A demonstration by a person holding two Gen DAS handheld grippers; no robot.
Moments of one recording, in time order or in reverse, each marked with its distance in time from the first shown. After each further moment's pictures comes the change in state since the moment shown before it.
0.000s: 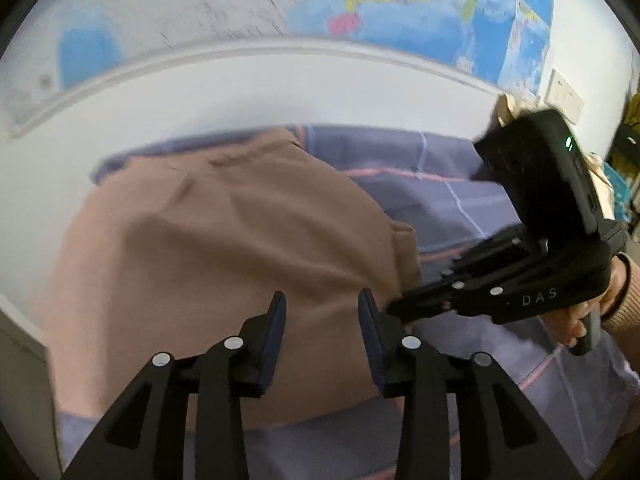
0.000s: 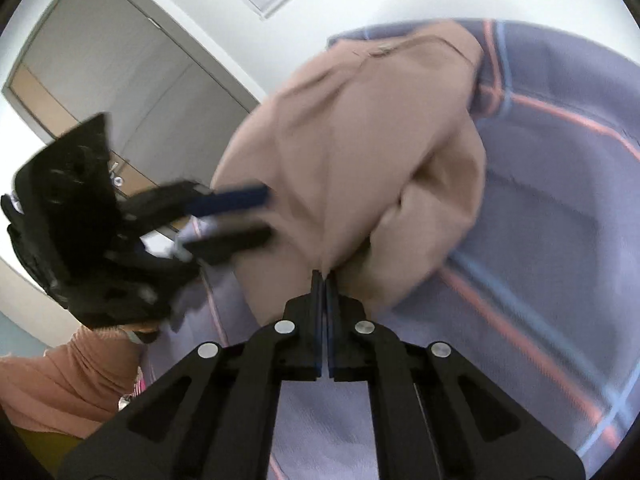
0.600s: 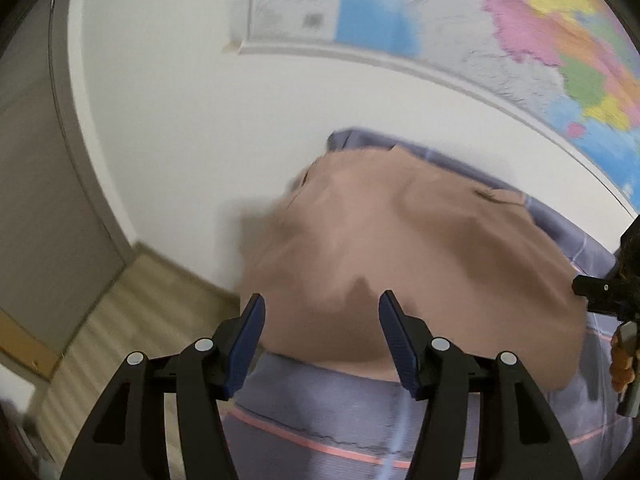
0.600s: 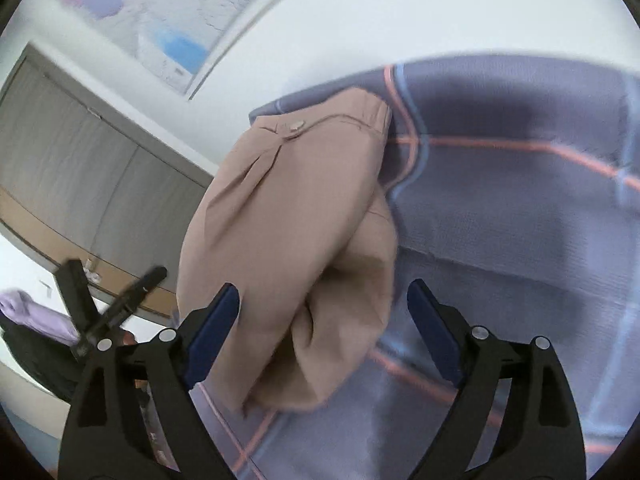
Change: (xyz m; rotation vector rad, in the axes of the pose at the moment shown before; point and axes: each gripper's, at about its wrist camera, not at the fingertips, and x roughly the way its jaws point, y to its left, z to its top) left arm -0.057 0.151 -0.042 -0.454 0.015 0.356; right arm -0.017 -0.037 0.032 0.295 -0.160 -0.060
